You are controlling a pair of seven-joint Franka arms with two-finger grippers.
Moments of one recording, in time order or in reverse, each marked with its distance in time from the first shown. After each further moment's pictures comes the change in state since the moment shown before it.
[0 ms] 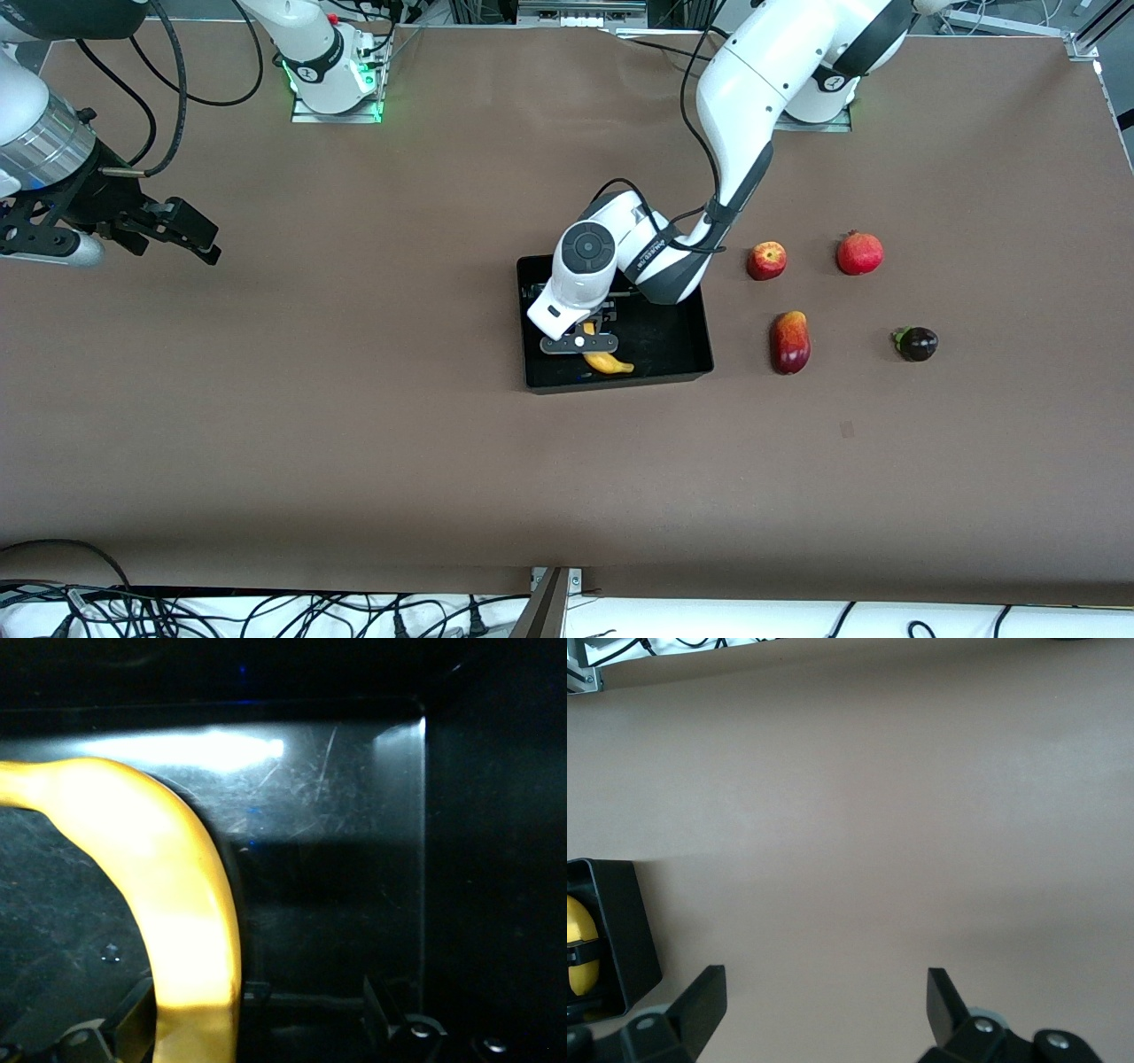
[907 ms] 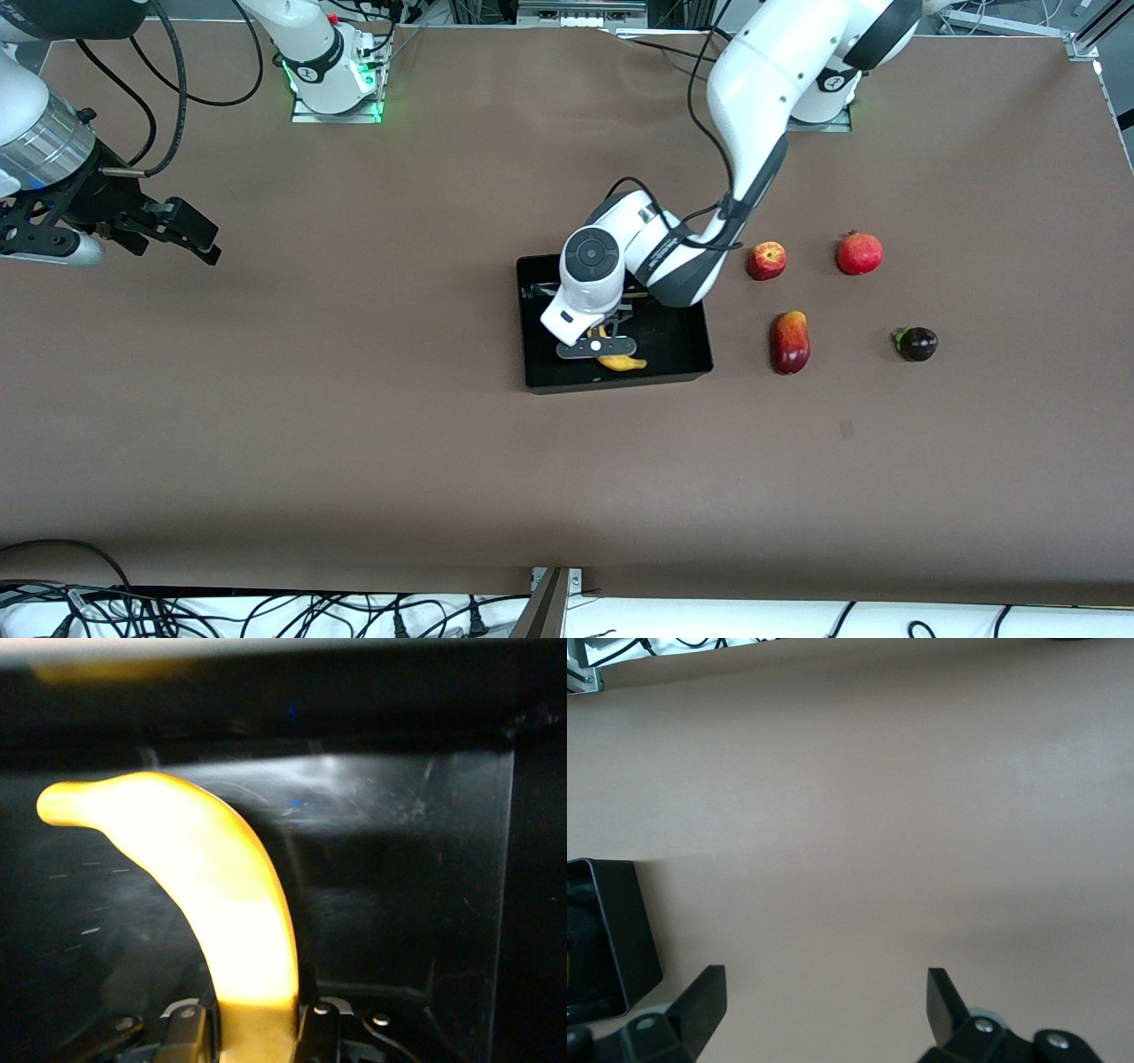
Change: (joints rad) left arm 0.034 -0.081 0.015 0.025 0.021 -0.222 -0.002; right arm 0.000 0.000 0.000 0.000 0.000 0.000 0.000
